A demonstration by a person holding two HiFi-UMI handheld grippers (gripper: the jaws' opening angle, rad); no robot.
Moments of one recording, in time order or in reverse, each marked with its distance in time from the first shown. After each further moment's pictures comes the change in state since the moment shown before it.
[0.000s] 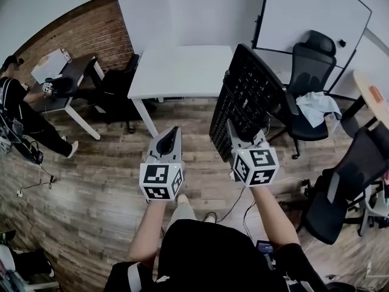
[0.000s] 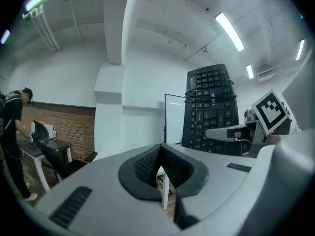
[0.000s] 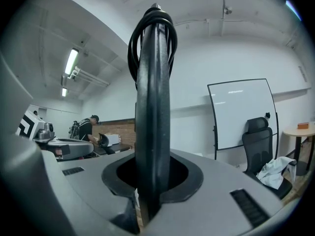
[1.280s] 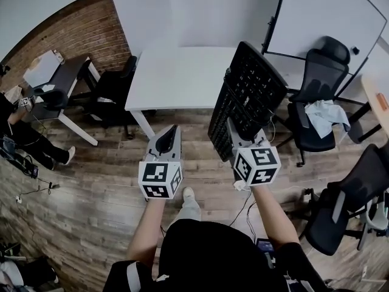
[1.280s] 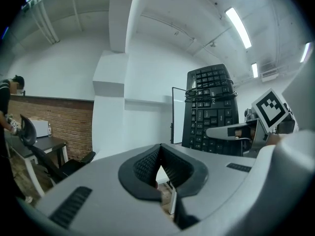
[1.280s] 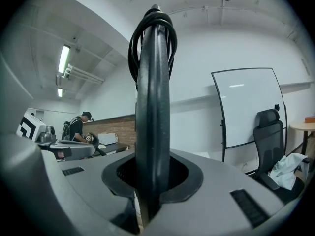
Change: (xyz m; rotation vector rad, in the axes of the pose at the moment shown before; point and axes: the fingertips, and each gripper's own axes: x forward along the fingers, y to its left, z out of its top) left arm 0.146 0.104 -0.015 -0.020 0.038 -0.010; right arm 0.174 -0.036 -0.004 0.033 0.038 0.004
